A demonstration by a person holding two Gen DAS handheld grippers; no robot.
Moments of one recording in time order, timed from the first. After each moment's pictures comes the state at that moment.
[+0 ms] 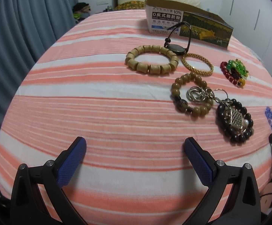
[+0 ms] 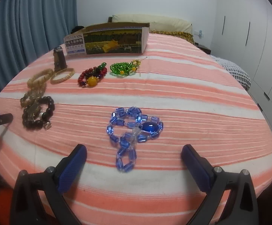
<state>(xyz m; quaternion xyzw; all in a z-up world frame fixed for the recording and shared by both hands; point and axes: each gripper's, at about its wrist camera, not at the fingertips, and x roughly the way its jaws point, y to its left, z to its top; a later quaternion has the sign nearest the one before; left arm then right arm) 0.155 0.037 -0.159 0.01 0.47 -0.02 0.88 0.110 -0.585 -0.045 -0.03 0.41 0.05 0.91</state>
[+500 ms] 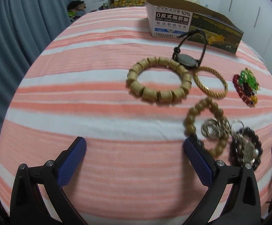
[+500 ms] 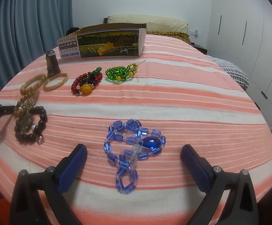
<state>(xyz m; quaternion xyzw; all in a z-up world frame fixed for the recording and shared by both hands) 0.216 0.043 -0.156 0.02 0.48 -0.03 0.88 0.130 -0.580 -0.046 -0.03 0.41 0.04 0.91</state>
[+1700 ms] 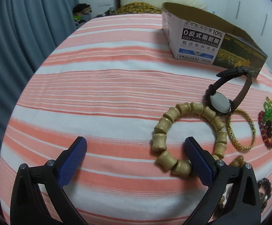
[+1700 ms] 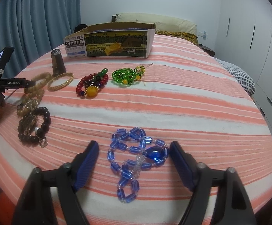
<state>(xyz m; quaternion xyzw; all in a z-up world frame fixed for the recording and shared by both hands) 0.294 0.054 -0.153 0.01 0.46 -0.01 0.89 0.137 -0.576 -0.043 -0.04 0.41 0.07 0.91</state>
